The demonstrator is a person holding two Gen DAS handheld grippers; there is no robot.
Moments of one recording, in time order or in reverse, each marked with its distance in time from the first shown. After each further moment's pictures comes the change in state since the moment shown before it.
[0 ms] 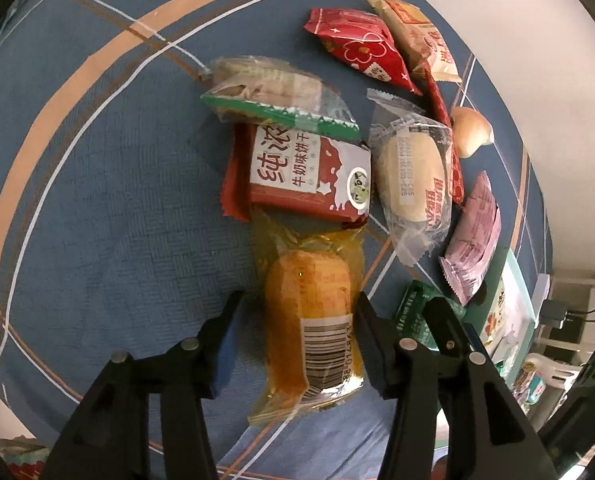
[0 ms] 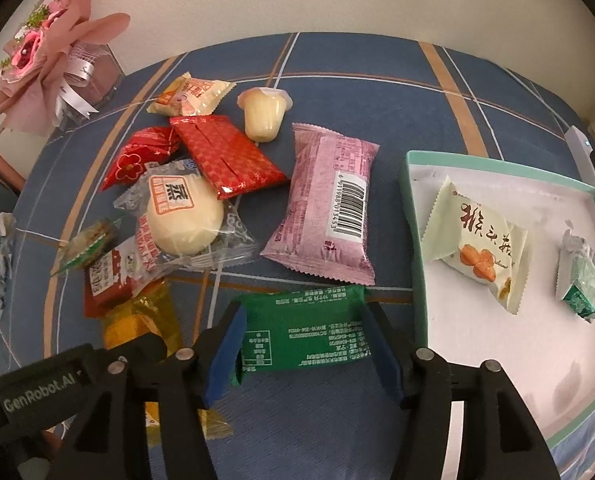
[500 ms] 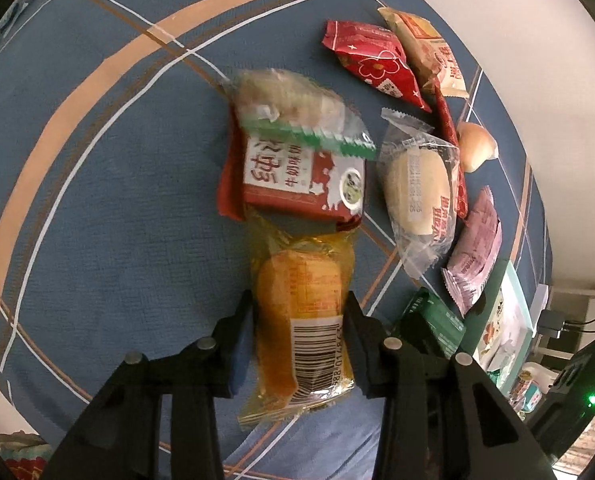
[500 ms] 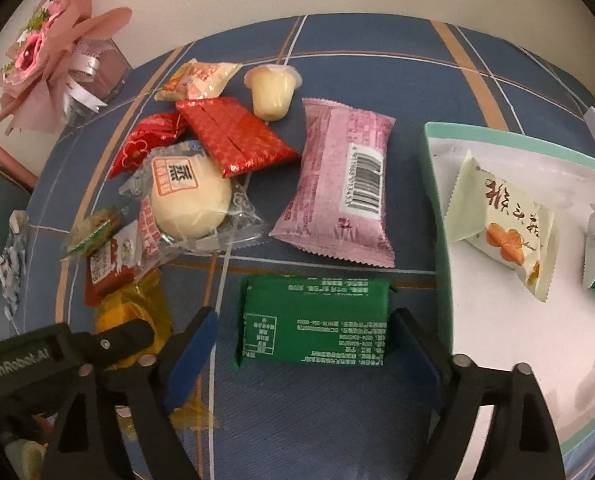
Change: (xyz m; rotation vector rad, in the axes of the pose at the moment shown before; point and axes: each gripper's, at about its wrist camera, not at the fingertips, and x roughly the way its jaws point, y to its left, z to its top) left arm -0.010 0.014 0.002 -0.021 -0.015 0.016; right arm 0.013 0.003 -0.011 -0.021 0.046 0.061
